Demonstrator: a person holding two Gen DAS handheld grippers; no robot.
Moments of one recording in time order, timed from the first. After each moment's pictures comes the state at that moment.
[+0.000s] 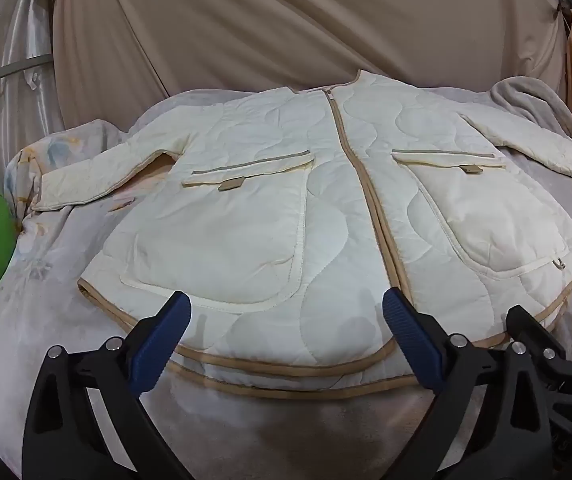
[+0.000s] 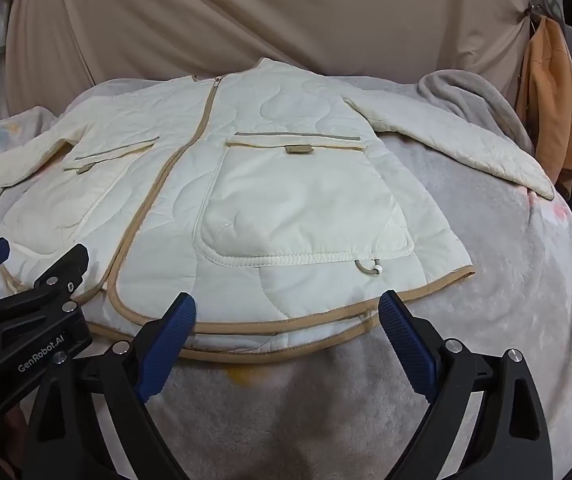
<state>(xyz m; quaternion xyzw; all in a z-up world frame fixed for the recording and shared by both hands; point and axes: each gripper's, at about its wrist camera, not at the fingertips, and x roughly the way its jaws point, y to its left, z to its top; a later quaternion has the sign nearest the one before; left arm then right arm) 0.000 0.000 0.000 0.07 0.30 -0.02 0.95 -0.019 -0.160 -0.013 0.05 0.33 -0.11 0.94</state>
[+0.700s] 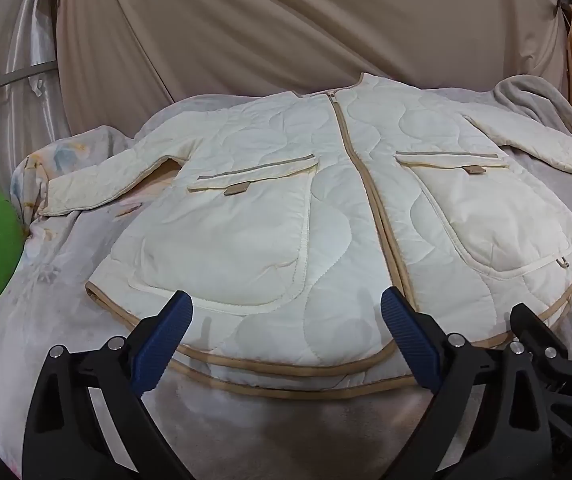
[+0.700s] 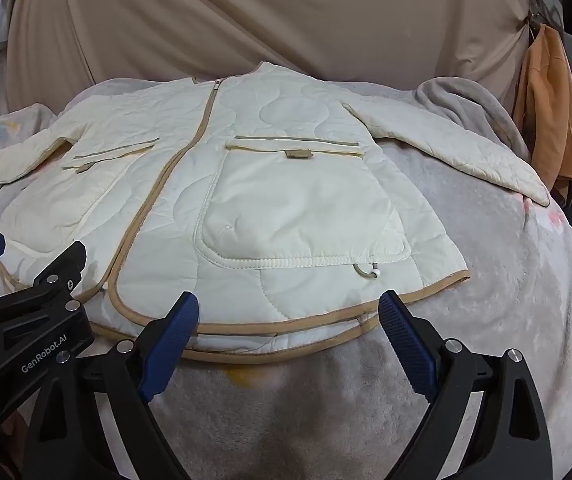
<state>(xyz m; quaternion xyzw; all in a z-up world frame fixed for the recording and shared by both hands) -0.005 -0.001 0.005 0.09 0.29 -0.01 0.95 -0.020 -0.156 -0.012 0.04 0.32 -0.12 0.94</state>
